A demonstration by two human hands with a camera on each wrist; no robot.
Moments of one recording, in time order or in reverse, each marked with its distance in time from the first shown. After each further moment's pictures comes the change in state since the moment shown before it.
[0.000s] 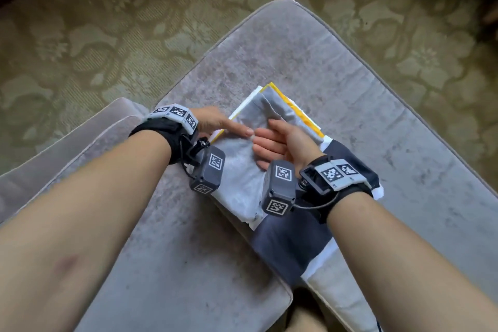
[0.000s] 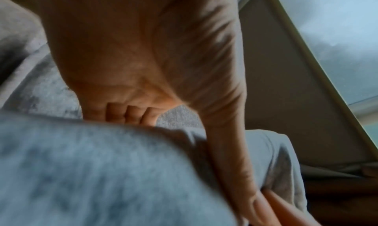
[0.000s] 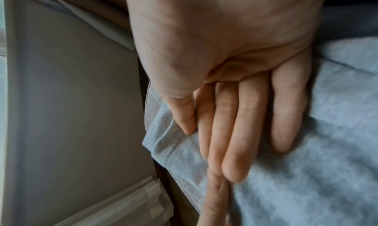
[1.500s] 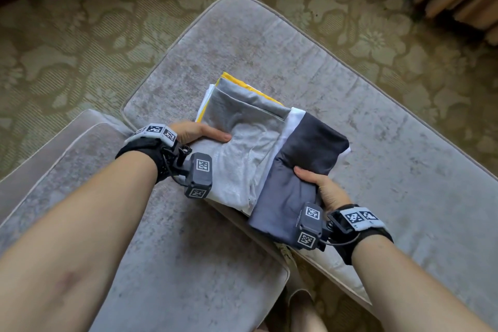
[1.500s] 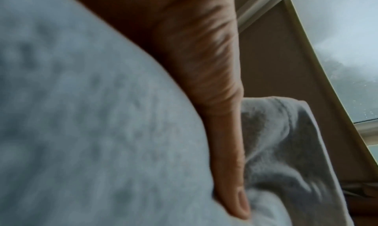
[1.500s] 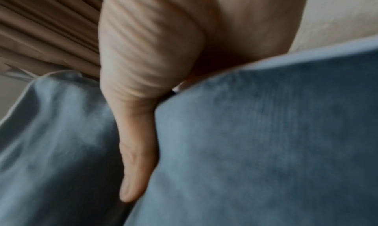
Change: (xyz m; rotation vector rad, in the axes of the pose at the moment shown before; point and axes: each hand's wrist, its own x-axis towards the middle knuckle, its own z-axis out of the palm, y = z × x) left_hand -0.035 -0.028 0.046 -0.181 -0.067 -0.056; right_hand -0.032 0.127 -0.124 0.258 0.280 -0.043
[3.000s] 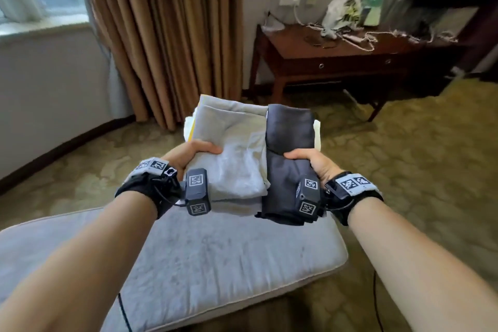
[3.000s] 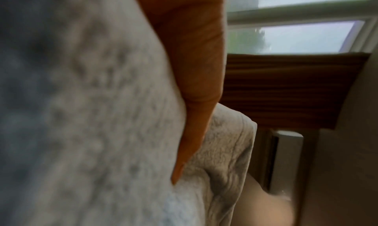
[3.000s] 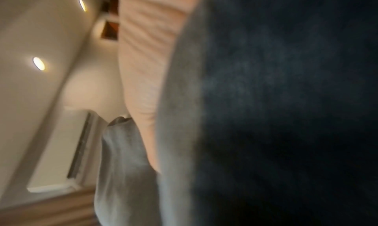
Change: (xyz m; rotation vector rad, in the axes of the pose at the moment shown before) left_hand -0.373 0.055 0.595 0.566 -0.472 0.423; right_hand -0.464 -0.009 -0.517 0.424 0.241 -0.601
